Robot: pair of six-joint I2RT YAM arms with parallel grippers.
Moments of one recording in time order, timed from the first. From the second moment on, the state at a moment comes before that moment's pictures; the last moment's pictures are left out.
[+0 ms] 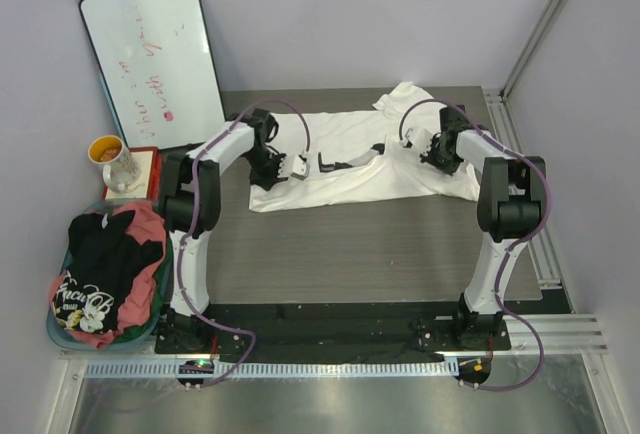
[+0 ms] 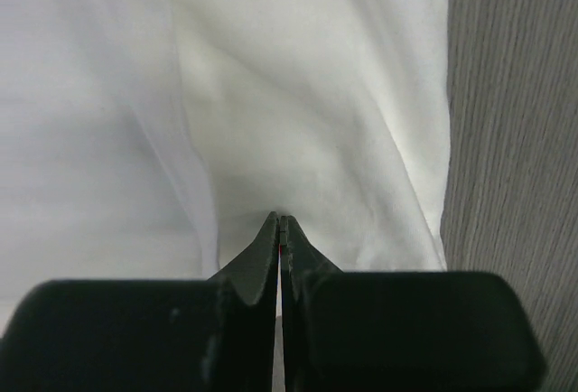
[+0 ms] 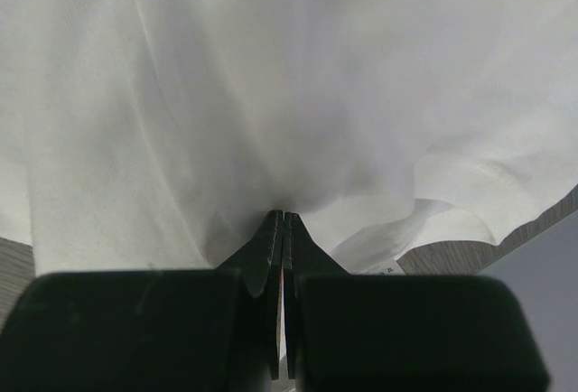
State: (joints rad) left arm -0.30 2.18 1.74 -1.07 0.34 1.39; right arm 0.01 2.00 1.42 -0.55 -0.01 -1.05
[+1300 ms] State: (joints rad) left arm -0.29 2.06 1.46 -0.56 0.16 1.35; right arm 0.00 2.01 1.33 -0.39 0.13 -1.15
